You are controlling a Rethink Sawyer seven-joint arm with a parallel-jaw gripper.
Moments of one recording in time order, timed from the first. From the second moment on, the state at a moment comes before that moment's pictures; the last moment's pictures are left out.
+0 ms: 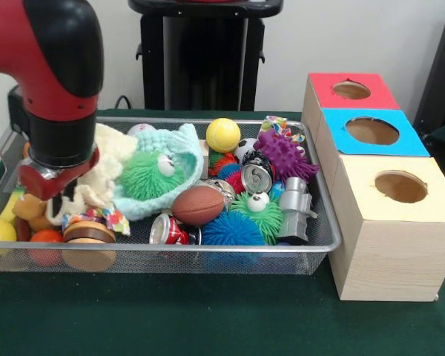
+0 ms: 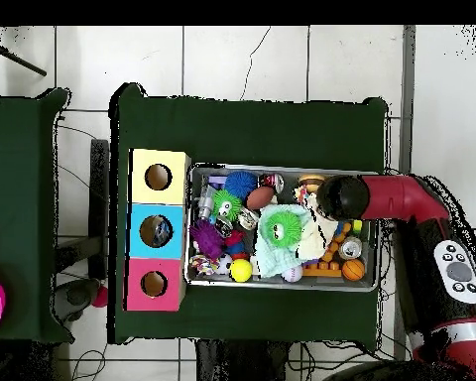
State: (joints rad) arm -0.74 -0.42 0.43 1.30 -0.77 0.85 0.66
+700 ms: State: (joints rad) arm -0.78 -0.44 0.44 1.18 -0.83 0.87 0.37
